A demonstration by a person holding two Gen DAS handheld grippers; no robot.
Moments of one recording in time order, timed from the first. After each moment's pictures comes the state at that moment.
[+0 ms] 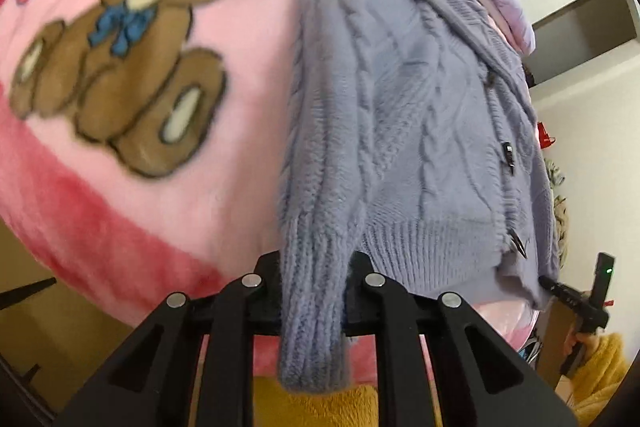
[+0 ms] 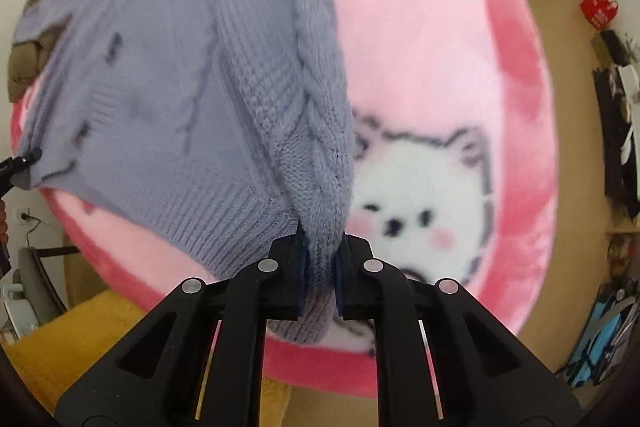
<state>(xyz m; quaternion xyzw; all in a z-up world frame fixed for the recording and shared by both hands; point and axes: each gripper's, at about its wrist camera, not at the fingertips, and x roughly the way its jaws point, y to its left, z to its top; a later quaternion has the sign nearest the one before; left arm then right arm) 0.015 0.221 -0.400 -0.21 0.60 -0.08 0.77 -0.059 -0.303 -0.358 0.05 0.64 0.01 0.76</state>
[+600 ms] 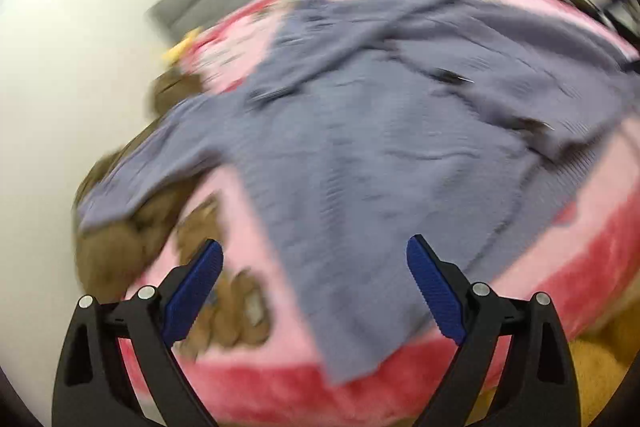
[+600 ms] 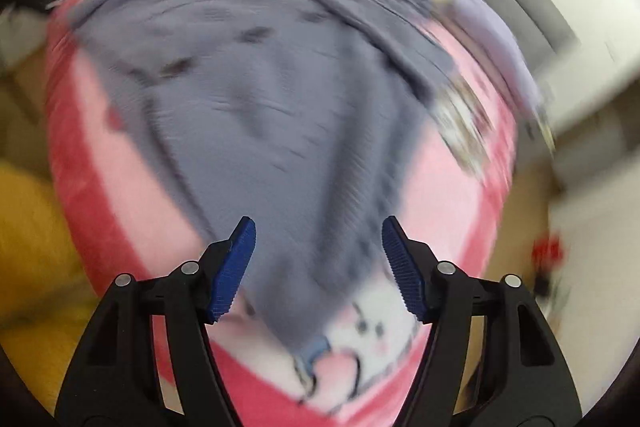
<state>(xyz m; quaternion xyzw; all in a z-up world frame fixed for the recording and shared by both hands) -0.029 0.070 -0.338 0.35 0.38 -0.11 0.85 -0.101 -0.173 -0.308 -0.36 0.43 0.17 0.81</state>
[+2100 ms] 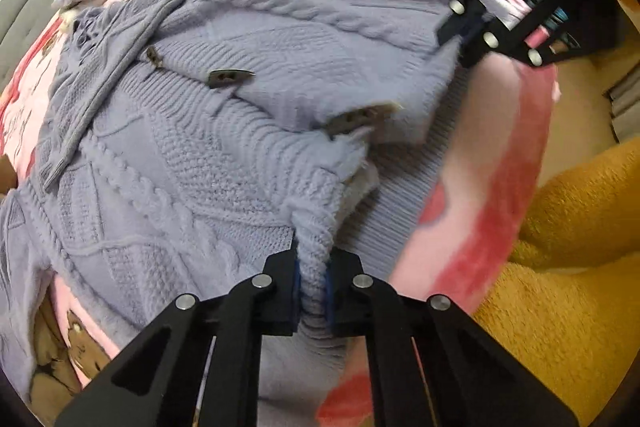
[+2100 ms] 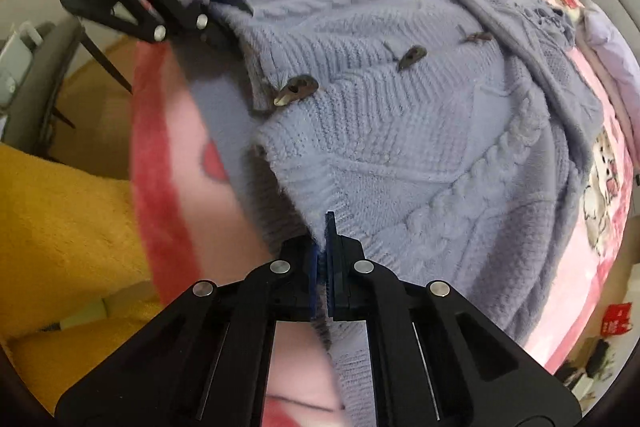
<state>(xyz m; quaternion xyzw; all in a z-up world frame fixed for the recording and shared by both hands) 0.015 0.013 -0.358 0.38 0.49 -0.41 0.67 -0.072 -0.121 -0.316 -0.26 0.51 0.35 0.74</state>
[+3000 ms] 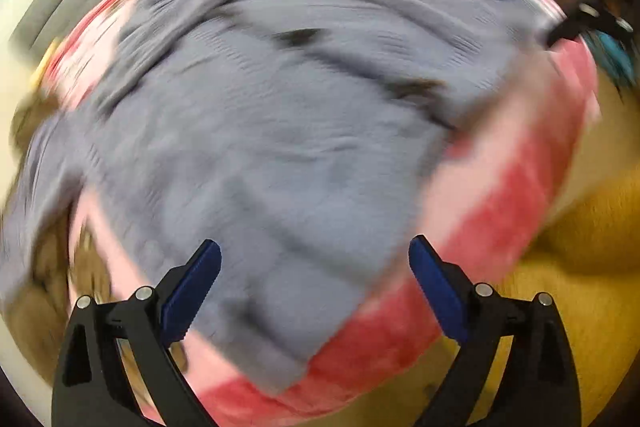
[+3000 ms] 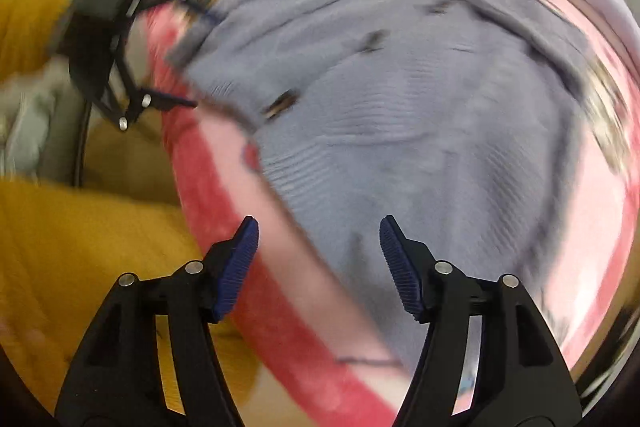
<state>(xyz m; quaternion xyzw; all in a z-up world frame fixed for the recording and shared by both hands) 0.016 0.077 -0.358 0.30 0.50 -0.27 0.77 -0.070 -0.178 -0.288 -0.10 0.54 0.28 0.79</state>
